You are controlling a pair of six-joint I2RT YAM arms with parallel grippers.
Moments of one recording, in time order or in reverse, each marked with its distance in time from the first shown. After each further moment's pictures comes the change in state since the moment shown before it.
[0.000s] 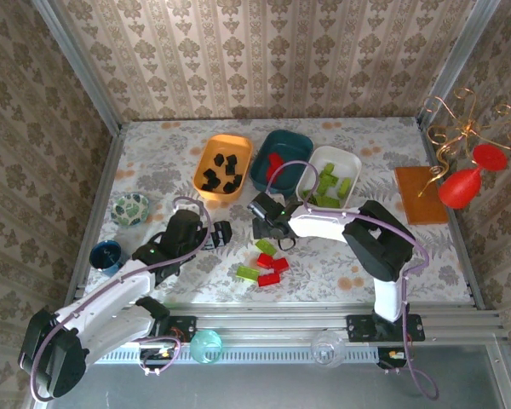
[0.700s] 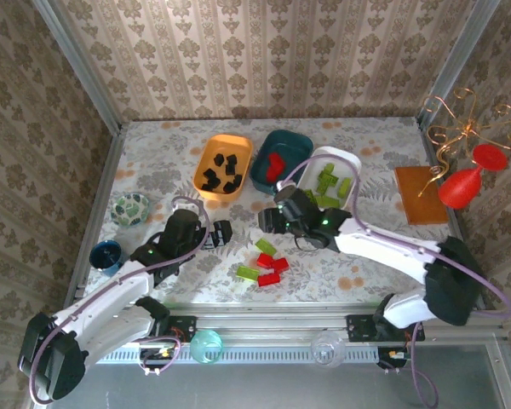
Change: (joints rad) left arm 0.001 -0.020 0.006 -0.002 0.022 0.005; right arm -0.009 -0.521 -0.186 0.113 -0.097 -0.134
